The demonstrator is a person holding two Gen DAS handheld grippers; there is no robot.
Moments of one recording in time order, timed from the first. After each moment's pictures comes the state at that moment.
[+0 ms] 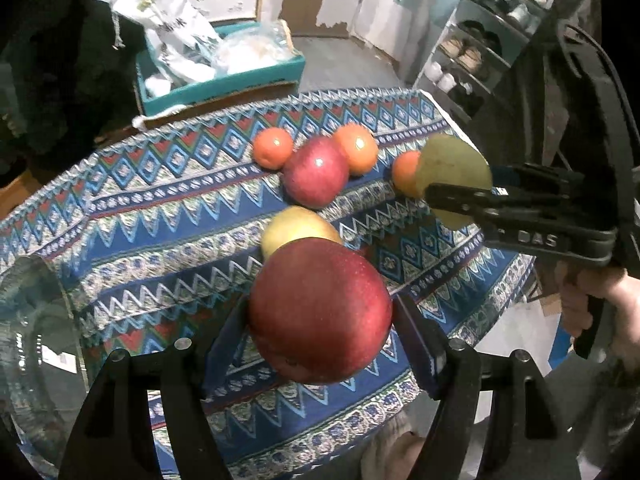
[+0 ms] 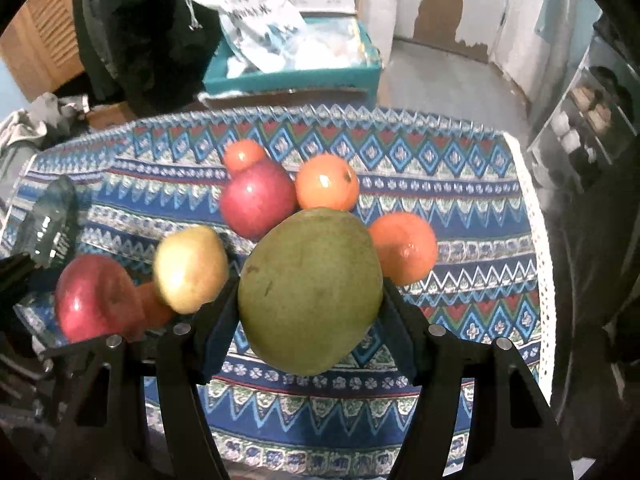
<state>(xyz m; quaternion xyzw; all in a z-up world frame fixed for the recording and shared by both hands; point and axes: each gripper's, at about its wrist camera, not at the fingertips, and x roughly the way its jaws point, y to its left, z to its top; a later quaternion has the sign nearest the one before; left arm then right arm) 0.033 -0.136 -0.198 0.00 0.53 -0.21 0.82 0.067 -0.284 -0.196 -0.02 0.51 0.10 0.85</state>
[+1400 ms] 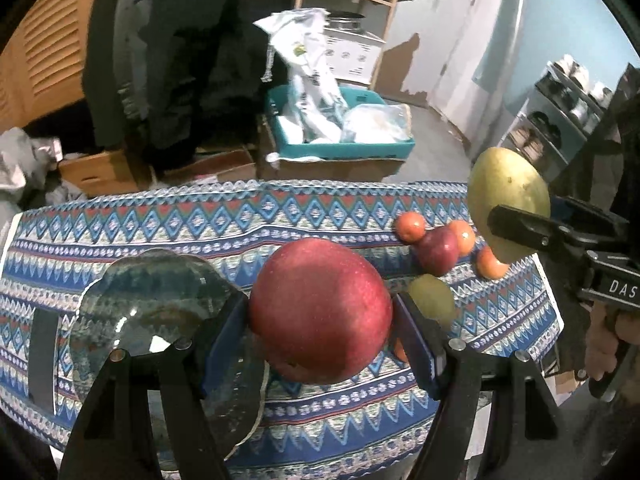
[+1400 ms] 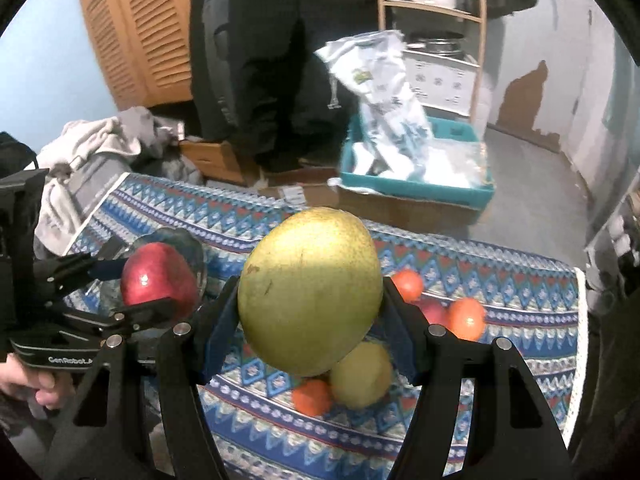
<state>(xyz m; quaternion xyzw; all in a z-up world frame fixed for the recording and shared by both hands) 0.035 0.019 -0.146 -0.07 0.47 -0.08 0.88 0.078 -0.137 -0.114 -0.04 0.42 0.25 0.87</state>
